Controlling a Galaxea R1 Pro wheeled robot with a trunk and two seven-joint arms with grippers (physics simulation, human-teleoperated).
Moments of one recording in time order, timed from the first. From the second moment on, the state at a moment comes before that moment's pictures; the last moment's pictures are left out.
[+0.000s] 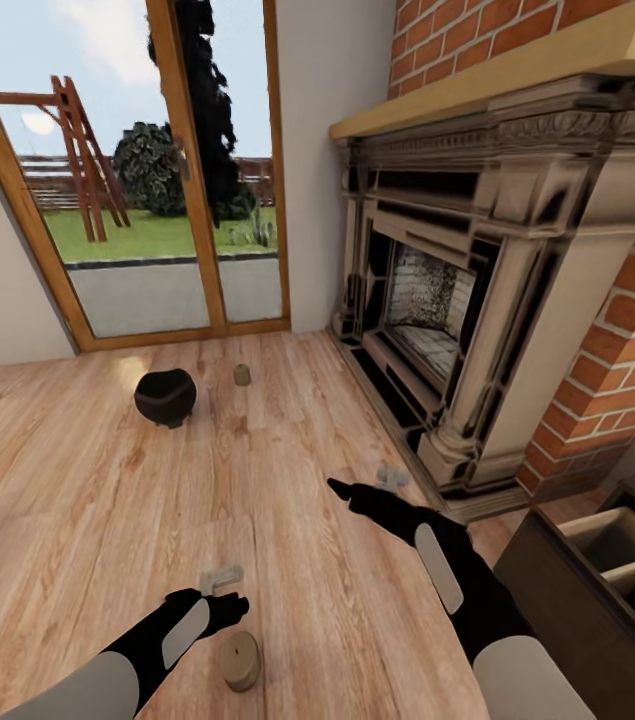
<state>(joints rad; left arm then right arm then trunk) -0.63 0.03 -0.49 -0.39 0.80 0.36 0.21 -0.58 0.09 0.05 -0.97 -0.42 0.45 0.37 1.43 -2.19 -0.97</state>
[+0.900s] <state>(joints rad) -0.63 0.00 -0.49 -0.35 0.80 0.36 0.21 -0.58 0.09 0.05 -0.95 -0.44 0.45 0.38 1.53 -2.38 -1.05</state>
